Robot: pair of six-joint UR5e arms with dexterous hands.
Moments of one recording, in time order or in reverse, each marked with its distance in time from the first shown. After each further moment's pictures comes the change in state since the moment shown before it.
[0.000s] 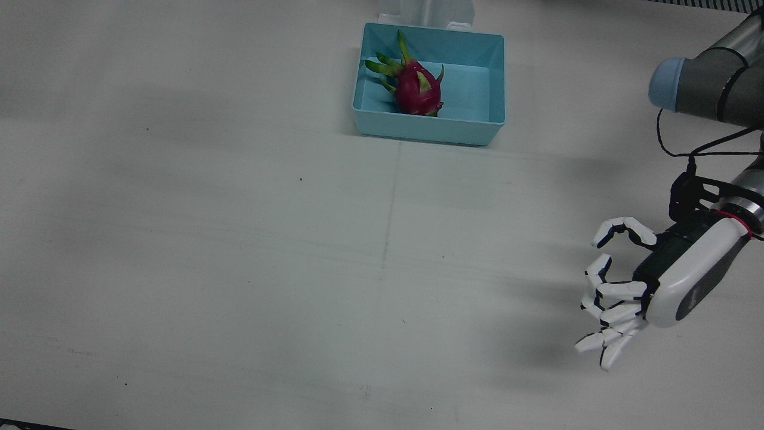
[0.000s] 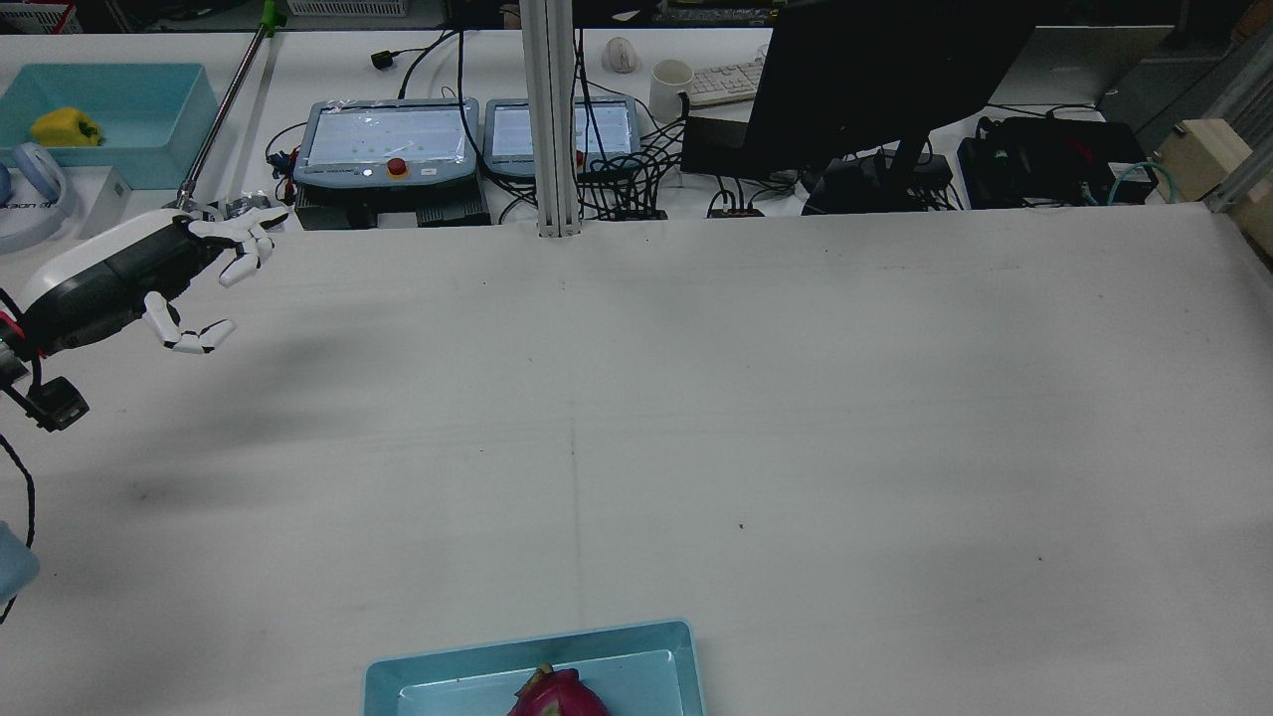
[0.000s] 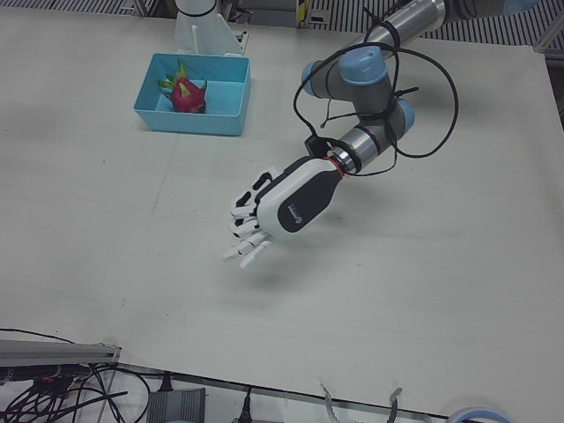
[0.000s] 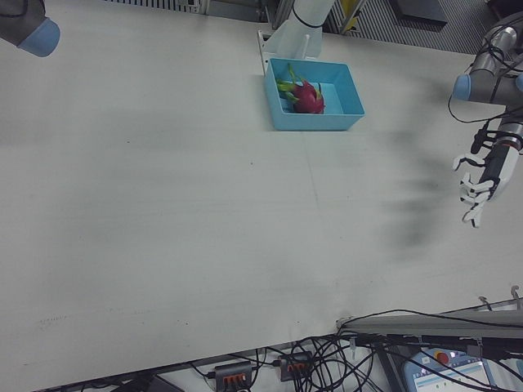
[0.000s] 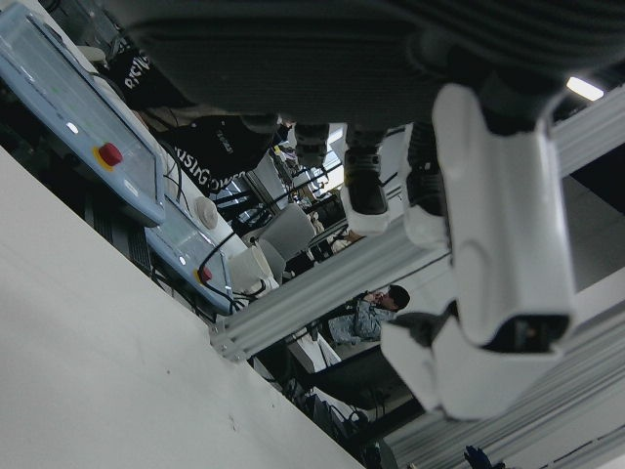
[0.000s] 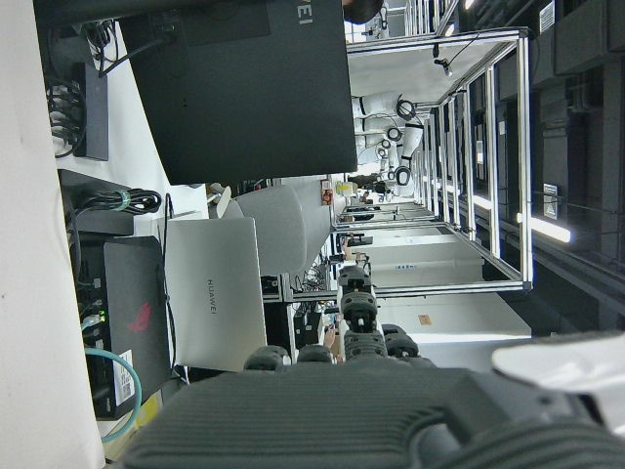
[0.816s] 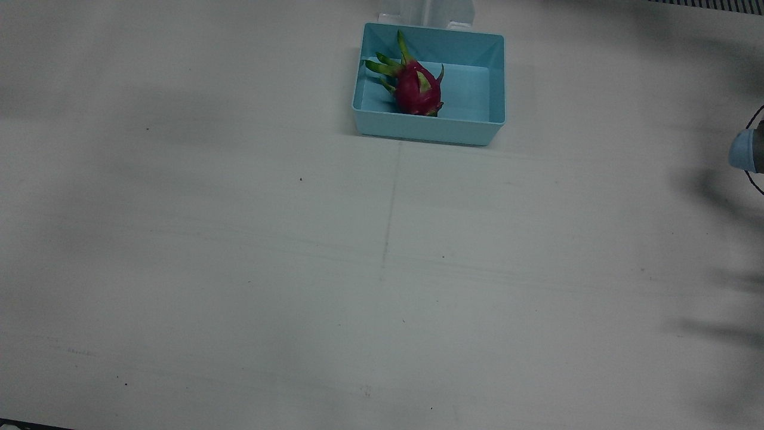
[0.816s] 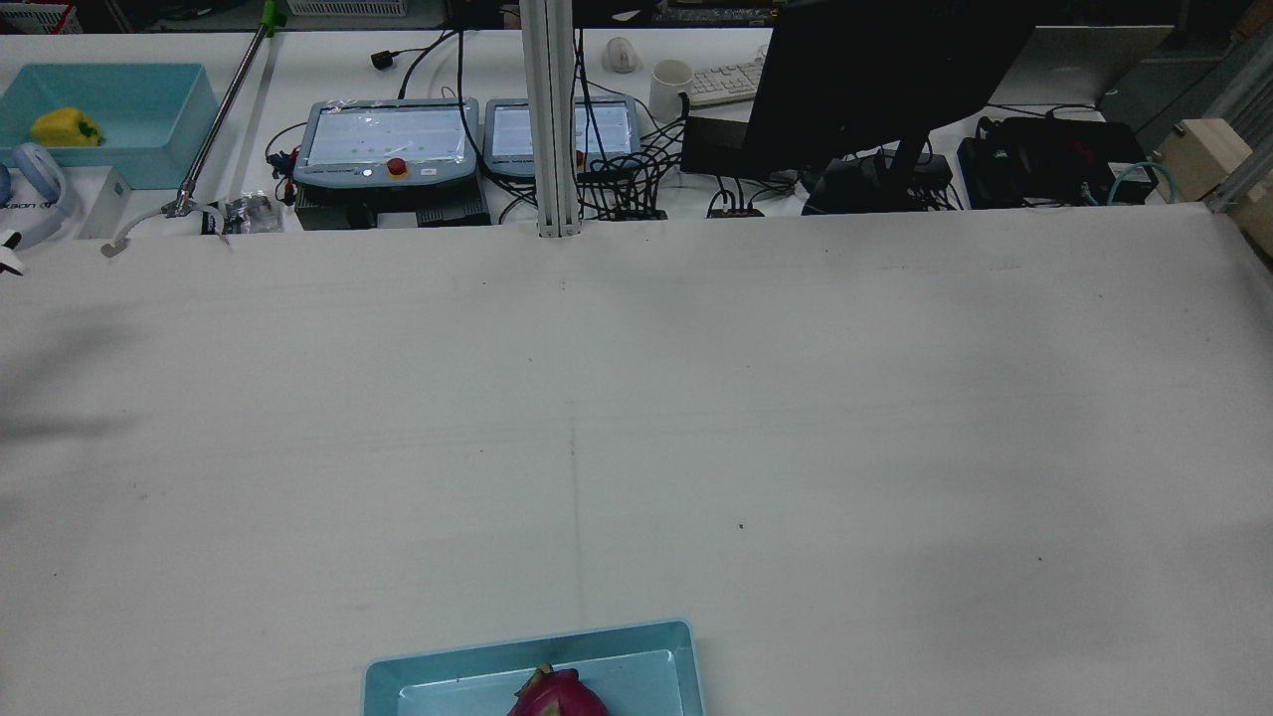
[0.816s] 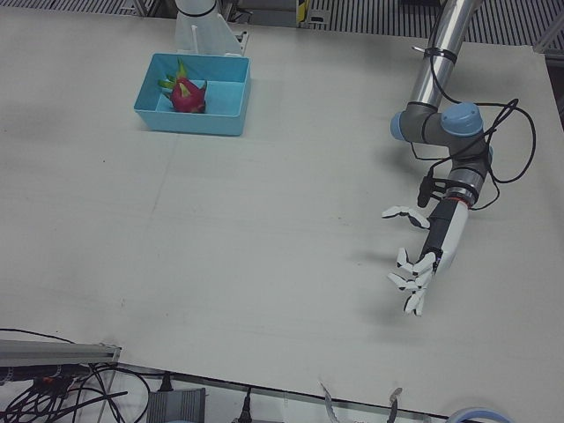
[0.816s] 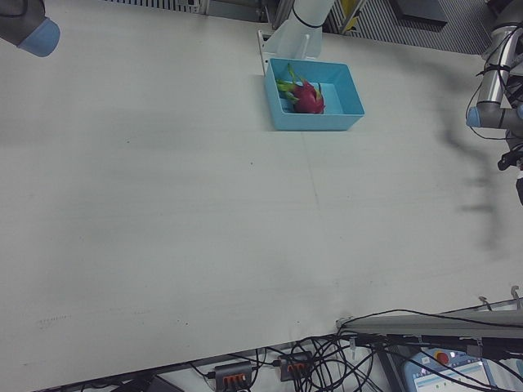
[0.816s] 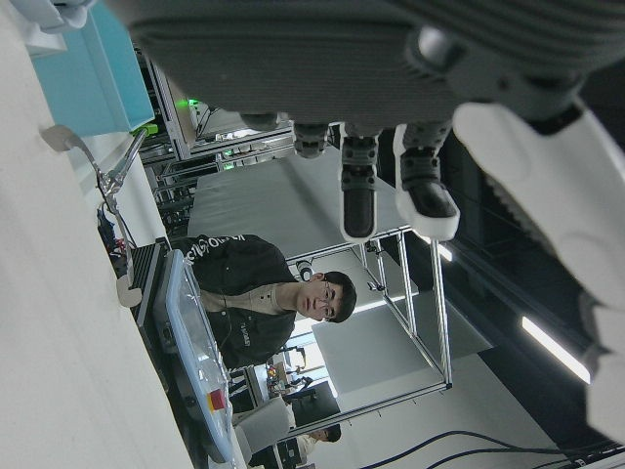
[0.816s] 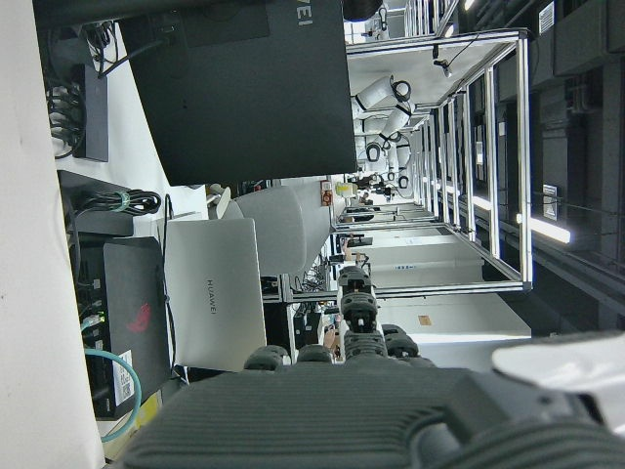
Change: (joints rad) left arm -0.081 0.192 0.470 -0.634 -0.300 -0.294; right arm 0.000 0.000 0.000 0.000 0.000 0.000
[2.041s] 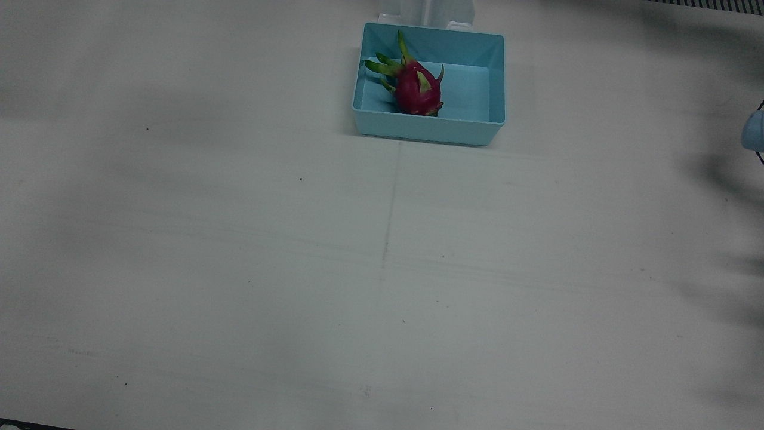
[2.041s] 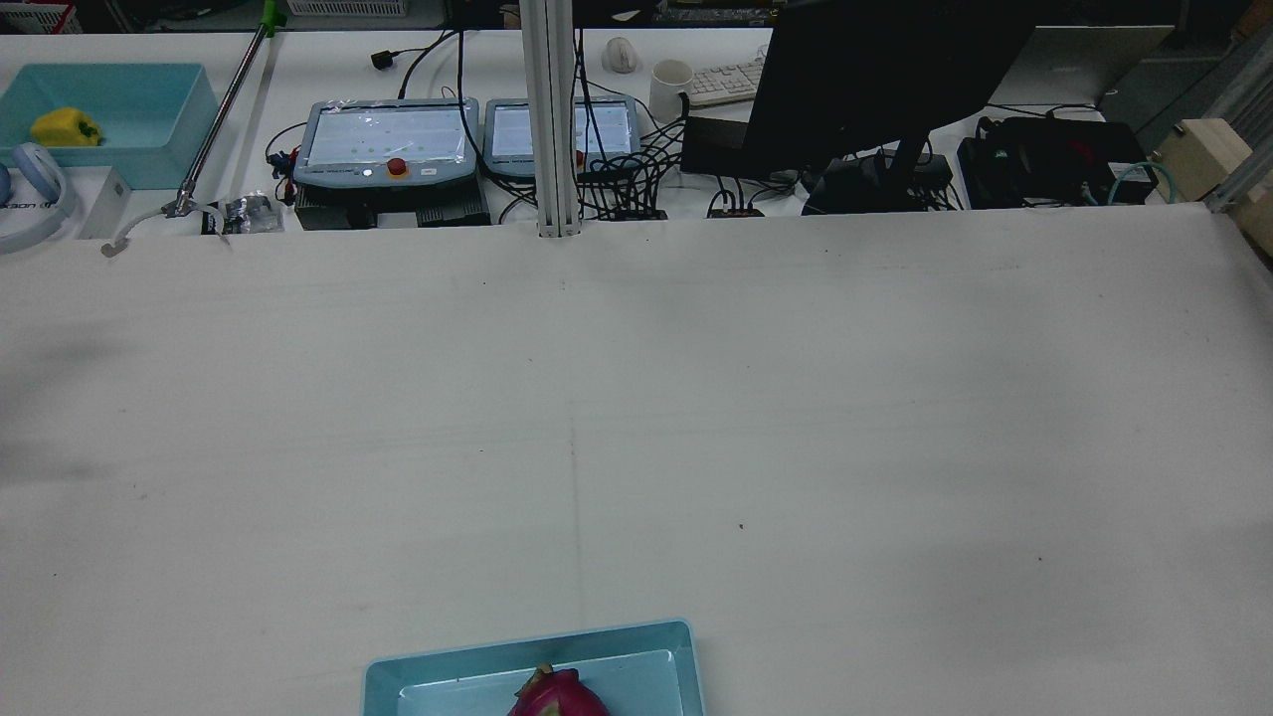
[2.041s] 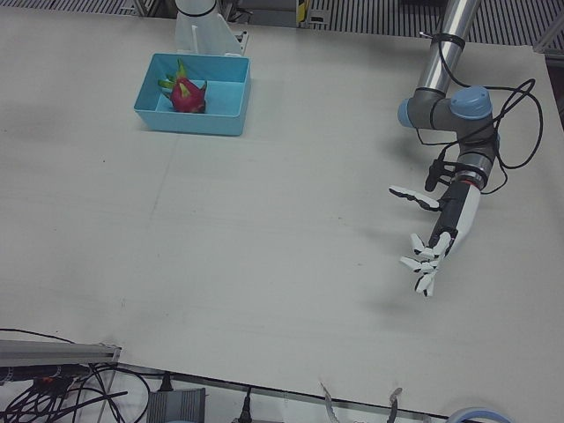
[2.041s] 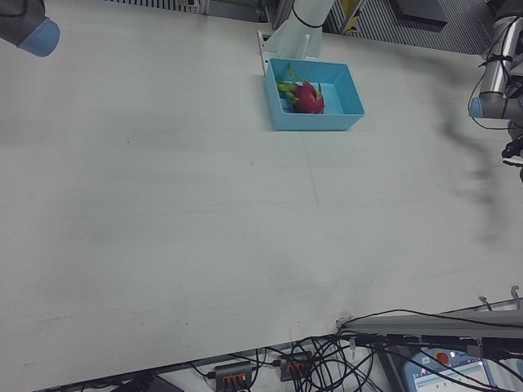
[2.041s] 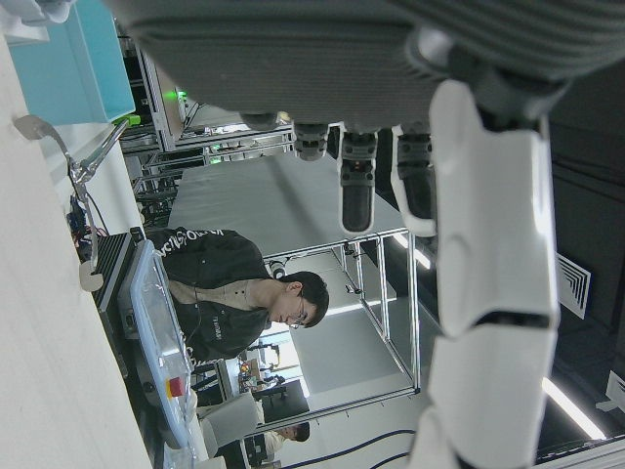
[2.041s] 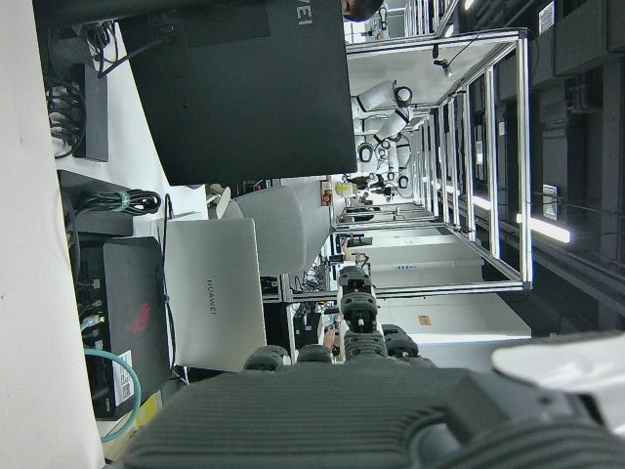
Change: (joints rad) left arm -0.002 0.091 -0.099 -0.024 -0.017 -0.061; right arm 0.000 0.000 0.000 0.000 0.000 0.000
